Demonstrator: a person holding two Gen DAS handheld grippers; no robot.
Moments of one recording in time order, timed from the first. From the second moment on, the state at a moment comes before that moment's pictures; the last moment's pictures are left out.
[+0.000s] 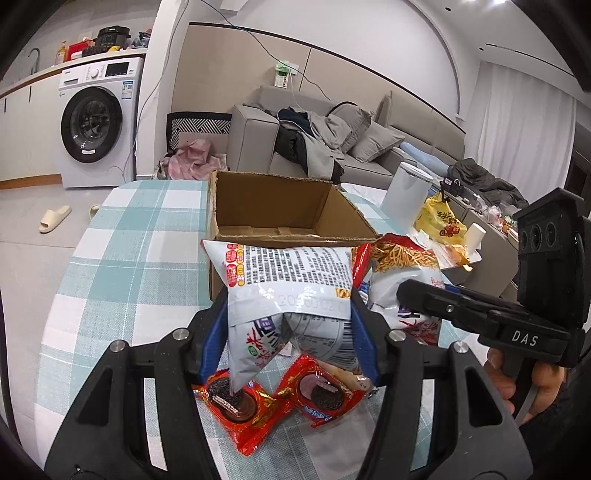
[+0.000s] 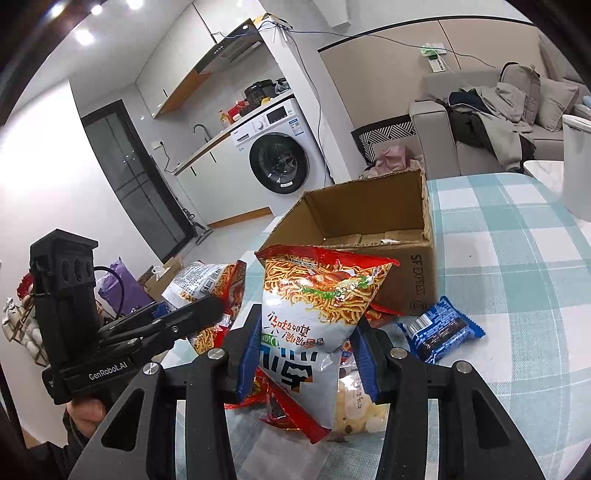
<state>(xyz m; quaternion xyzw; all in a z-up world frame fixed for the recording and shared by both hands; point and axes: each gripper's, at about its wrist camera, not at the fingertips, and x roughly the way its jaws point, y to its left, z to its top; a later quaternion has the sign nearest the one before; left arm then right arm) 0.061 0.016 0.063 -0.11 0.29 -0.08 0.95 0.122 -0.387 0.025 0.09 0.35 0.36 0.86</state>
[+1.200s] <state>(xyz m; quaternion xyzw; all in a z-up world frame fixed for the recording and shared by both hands) 0.161 0.026 0.082 -0.11 0.29 -0.03 0.95 0.194 -0.387 0.053 0.14 0.35 0.33 0.87</state>
